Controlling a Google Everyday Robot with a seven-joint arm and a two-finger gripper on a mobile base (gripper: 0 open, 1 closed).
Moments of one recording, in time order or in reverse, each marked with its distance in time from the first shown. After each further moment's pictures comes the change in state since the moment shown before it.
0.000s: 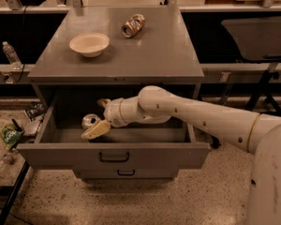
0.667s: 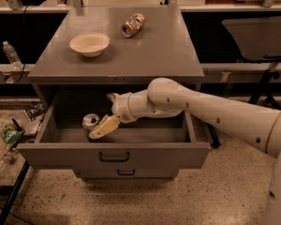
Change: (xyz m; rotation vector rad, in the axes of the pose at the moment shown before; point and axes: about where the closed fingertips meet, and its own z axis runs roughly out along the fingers) arm -0.009 0.002 -0.042 0.002 0.042 0.011
